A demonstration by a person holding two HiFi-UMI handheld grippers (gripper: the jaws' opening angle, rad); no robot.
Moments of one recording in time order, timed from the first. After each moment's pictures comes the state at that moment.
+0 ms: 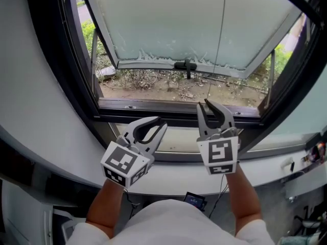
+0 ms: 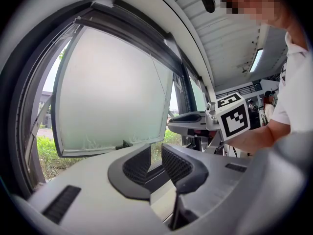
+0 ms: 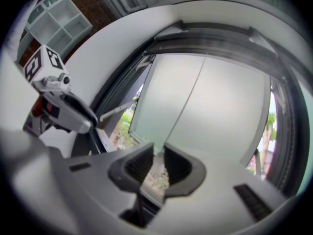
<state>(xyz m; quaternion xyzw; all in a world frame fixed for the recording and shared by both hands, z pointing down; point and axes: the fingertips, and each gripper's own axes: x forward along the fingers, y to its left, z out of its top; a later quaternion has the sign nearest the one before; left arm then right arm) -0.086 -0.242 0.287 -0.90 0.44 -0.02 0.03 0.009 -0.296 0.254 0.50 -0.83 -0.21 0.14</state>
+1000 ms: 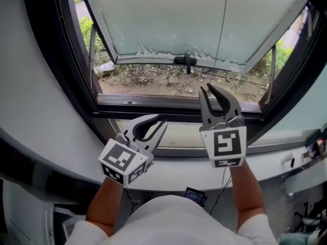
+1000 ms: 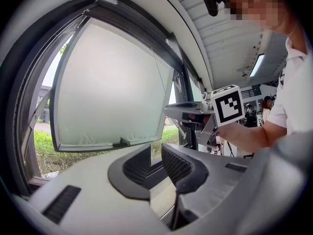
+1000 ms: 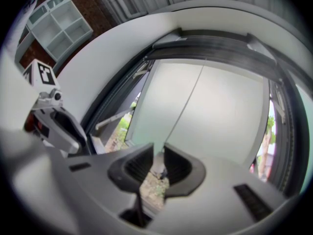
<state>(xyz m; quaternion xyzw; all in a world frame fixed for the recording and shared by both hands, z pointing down) -0.084 -0.238 0.293 -0.91 0.42 -0.01 0.00 0.004 -0.294 0.212 0.51 -0.82 -0.23 0.11</state>
